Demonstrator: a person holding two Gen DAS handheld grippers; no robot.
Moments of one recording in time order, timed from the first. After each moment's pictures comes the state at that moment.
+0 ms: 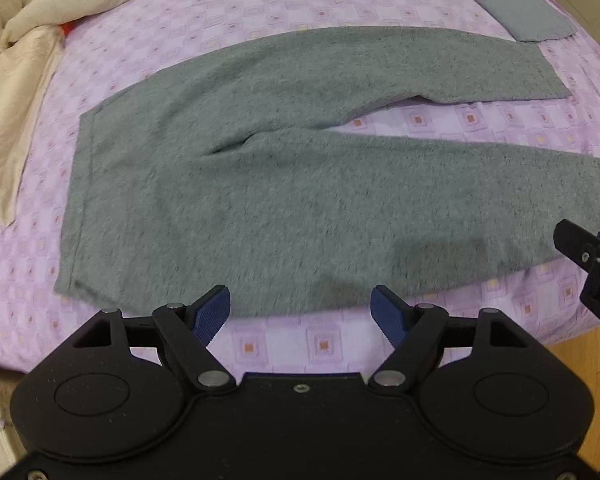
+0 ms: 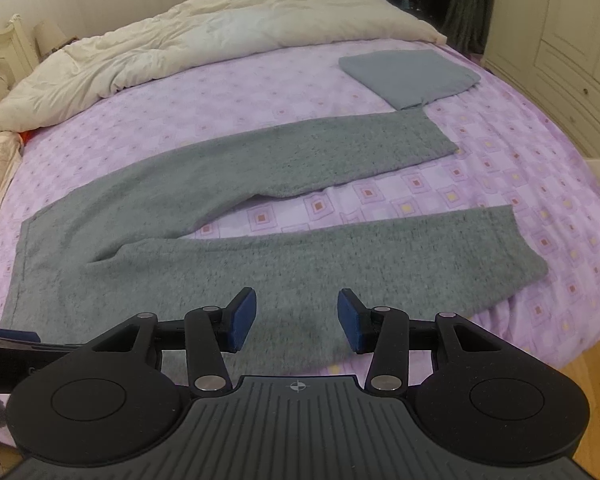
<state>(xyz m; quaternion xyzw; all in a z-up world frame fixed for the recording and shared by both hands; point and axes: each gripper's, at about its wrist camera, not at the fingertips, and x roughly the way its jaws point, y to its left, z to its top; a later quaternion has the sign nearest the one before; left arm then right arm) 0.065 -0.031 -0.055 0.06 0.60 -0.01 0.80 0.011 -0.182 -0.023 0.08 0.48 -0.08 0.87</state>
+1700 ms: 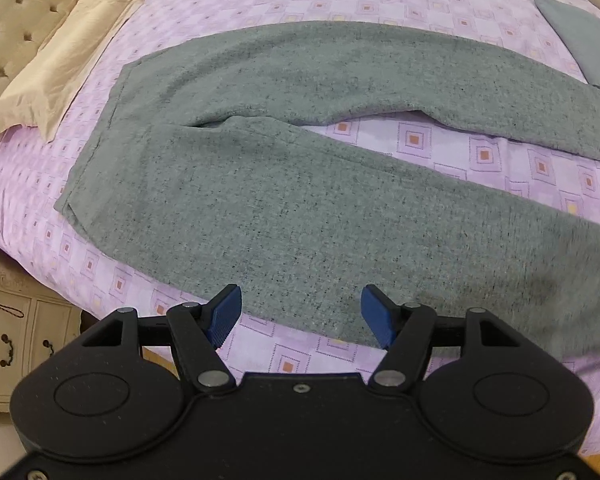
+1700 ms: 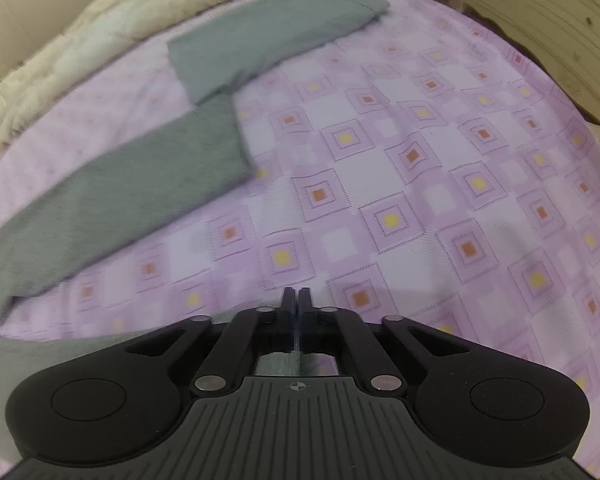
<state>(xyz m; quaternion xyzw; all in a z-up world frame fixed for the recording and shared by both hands) 0.090 -0.156 -0.089 -0.01 0.60 0.18 0.78 0.133 -0.517 -0.145 0.13 0.53 -0.08 0.83</state>
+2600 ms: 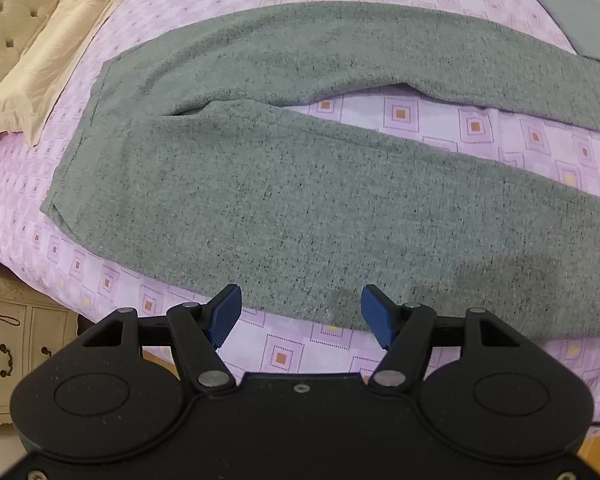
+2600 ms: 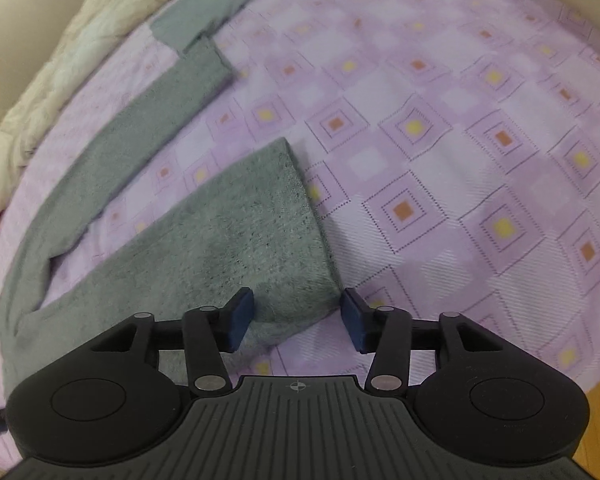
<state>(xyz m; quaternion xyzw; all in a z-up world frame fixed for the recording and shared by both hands) 0.087 -0.159 -0.104 0.01 0.62 0.16 0.77 0.038 -0.508 -0.157 0.27 0.56 -0.08 0.78</state>
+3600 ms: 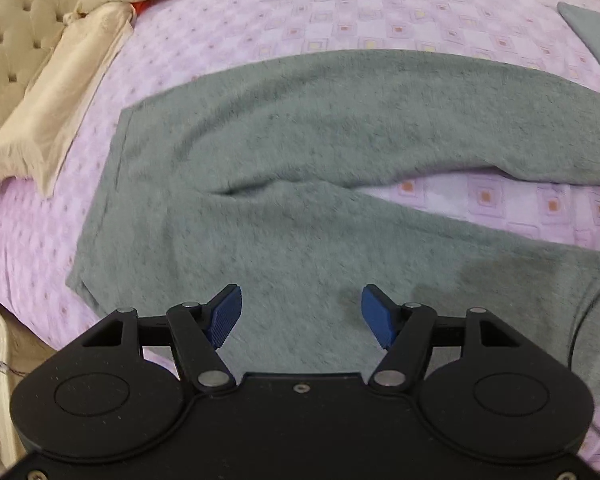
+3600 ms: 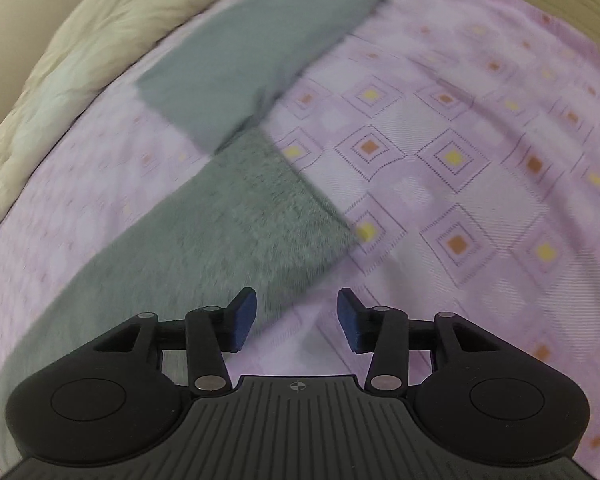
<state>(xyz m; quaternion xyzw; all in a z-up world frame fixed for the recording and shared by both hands) 0.150 -0.068 -0.099 0.04 0.59 0.16 0.79 0.223 -0.466 -0.172 0.28 0.51 -0.16 0.80</state>
